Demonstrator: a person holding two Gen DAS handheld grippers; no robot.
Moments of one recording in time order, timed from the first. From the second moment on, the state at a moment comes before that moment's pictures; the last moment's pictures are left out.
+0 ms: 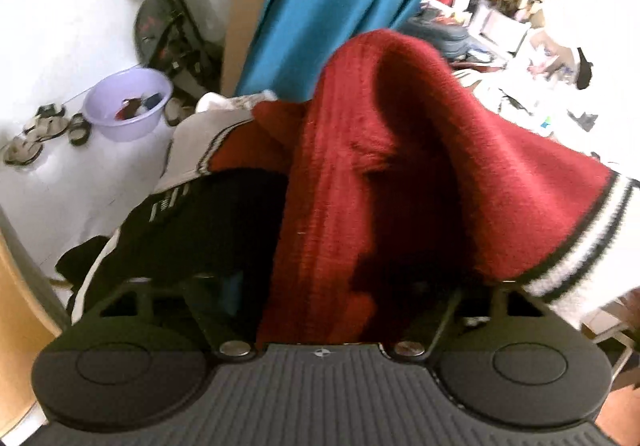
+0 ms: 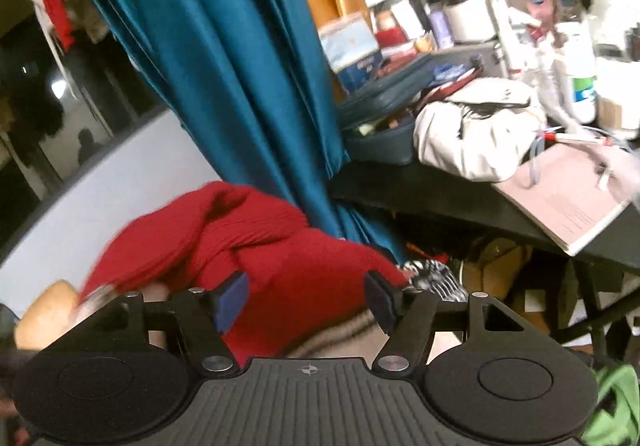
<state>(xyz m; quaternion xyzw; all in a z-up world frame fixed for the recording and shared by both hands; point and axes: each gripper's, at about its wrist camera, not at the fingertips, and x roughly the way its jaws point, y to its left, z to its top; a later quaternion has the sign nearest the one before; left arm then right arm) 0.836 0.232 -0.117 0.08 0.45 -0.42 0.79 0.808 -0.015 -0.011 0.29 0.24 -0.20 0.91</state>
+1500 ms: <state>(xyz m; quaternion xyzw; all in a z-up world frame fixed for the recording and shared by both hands) 0.853 0.127 -0.052 0.15 0.35 -0.50 0.78 0.725 0.032 -0.001 0.33 0.25 -0.17 0.89</state>
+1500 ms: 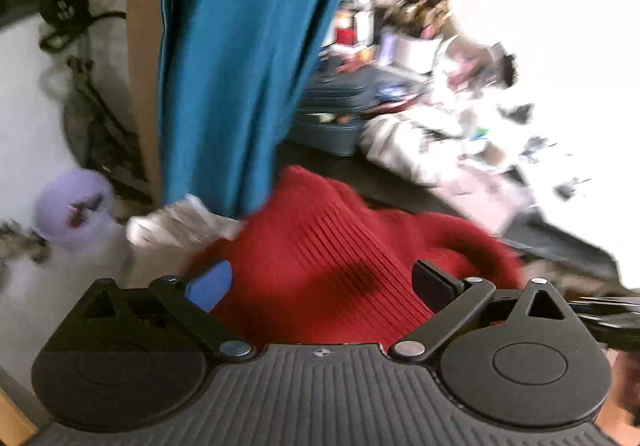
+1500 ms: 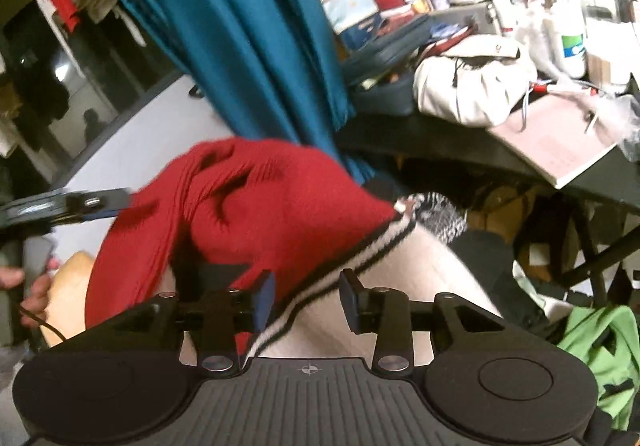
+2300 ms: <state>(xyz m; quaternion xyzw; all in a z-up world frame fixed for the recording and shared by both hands) 0.777 0.256 -0.051 0.12 0.36 -0.52 0.77 0.879 0.005 -0.007 0.27 0.27 -0.15 0.91</state>
